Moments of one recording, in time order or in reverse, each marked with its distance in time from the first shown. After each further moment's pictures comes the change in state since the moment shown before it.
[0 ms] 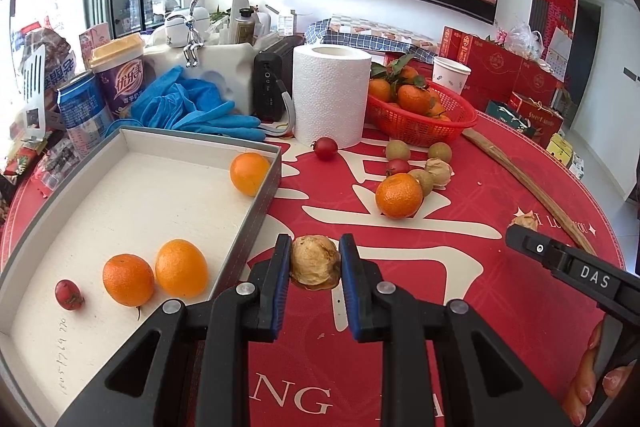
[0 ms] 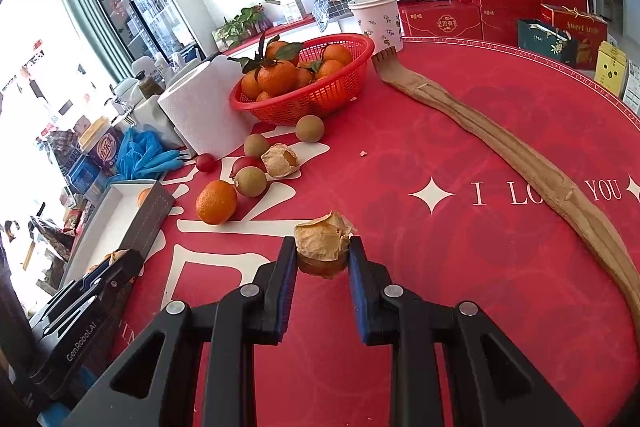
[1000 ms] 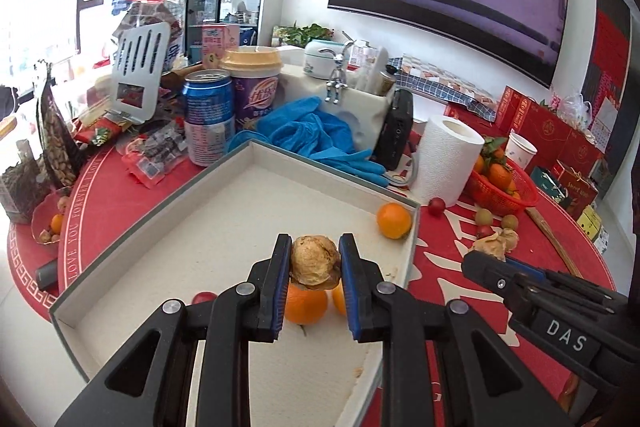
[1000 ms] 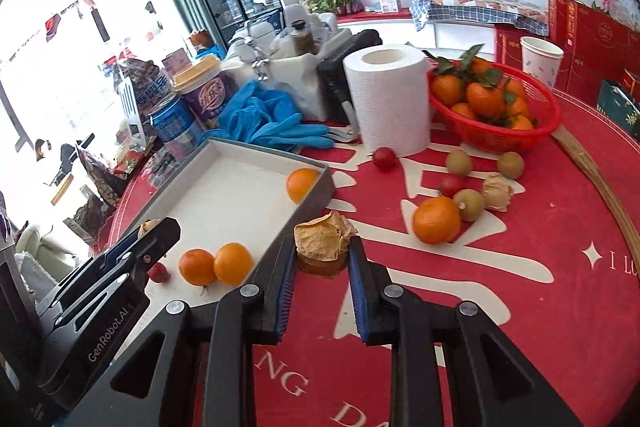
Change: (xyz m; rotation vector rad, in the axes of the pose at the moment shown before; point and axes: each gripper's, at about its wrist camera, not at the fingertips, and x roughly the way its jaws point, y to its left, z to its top) left arm -0.051 0.110 0.006 -0.224 -0.094 0.140; right arm 0.021 0.162 0.002 -0.271 0.067 0.141
